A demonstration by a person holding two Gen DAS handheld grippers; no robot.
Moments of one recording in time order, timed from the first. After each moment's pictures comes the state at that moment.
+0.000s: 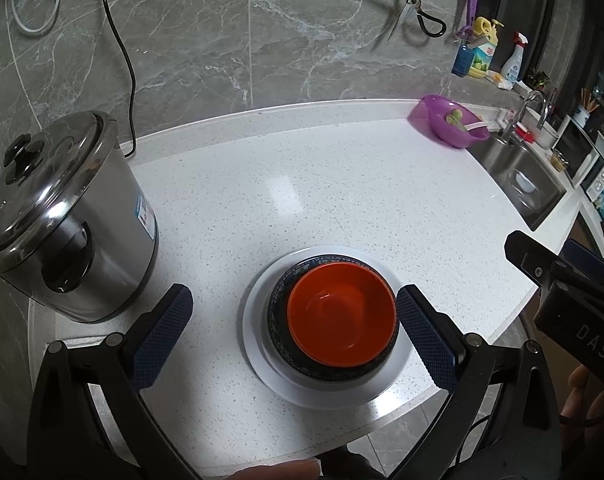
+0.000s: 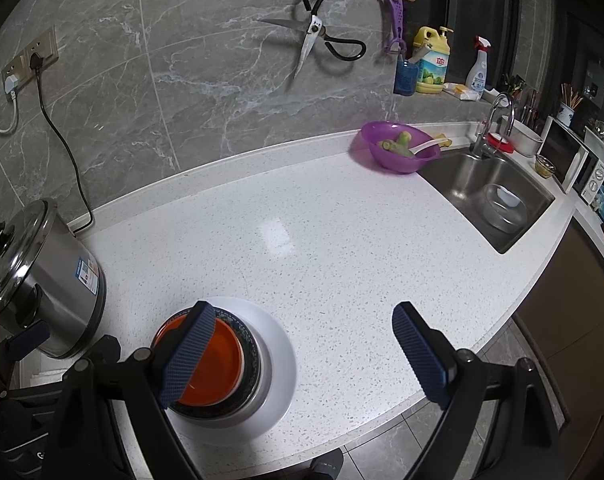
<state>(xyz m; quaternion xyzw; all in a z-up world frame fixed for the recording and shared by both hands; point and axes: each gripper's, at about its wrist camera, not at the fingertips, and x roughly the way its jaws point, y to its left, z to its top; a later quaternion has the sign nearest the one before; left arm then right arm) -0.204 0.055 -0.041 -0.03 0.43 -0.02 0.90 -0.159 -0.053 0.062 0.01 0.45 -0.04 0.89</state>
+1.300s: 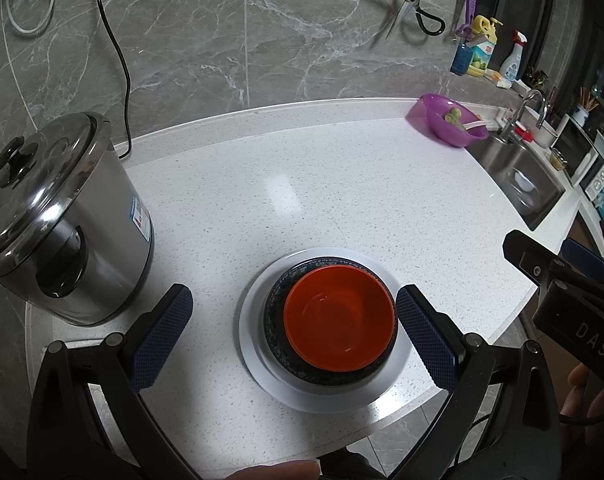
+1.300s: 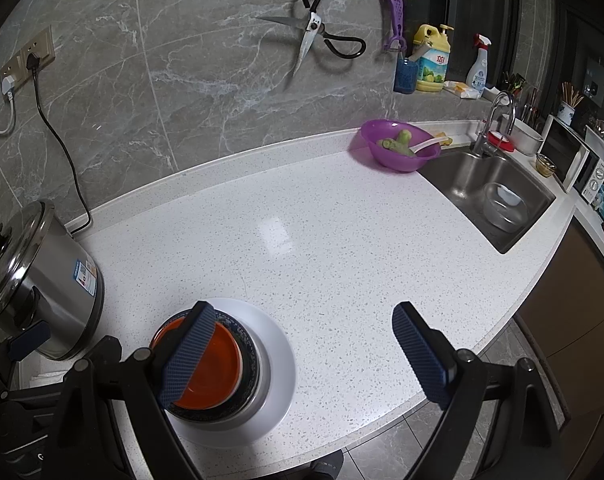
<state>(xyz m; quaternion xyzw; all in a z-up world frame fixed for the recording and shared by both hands) -0.201 0.052 -0.041 -0.03 0.44 -0.02 0.90 -0.158 -0.055 0.061 0.01 0.45 -0.04 0.89</state>
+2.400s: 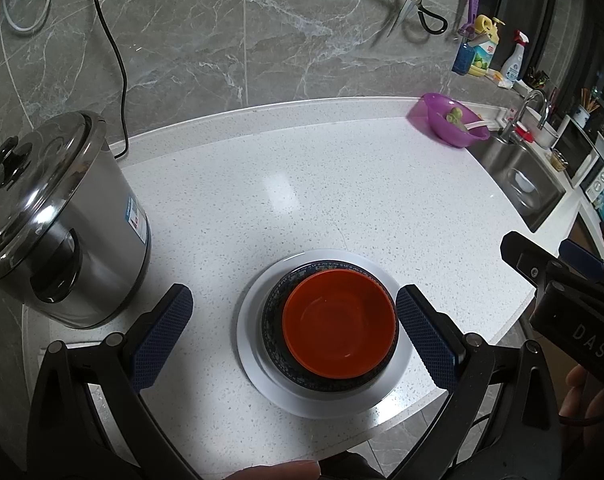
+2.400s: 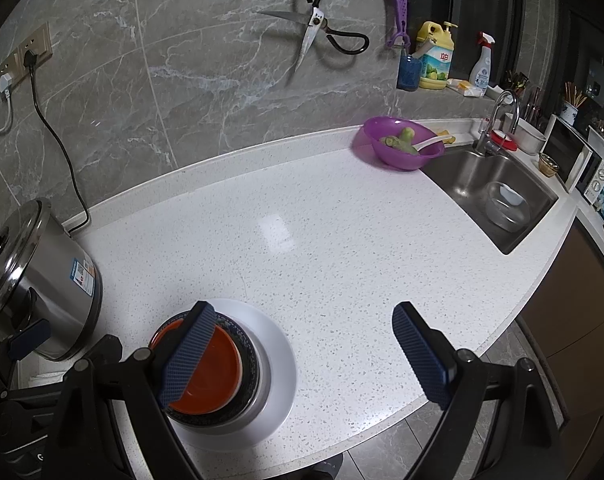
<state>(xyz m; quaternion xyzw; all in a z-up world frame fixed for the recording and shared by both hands) -0.192 0.047 -0.044 -0.04 0.44 -0.02 0.90 -0.151 -0.058 0.055 0.01 0.46 -0.04 0.89</state>
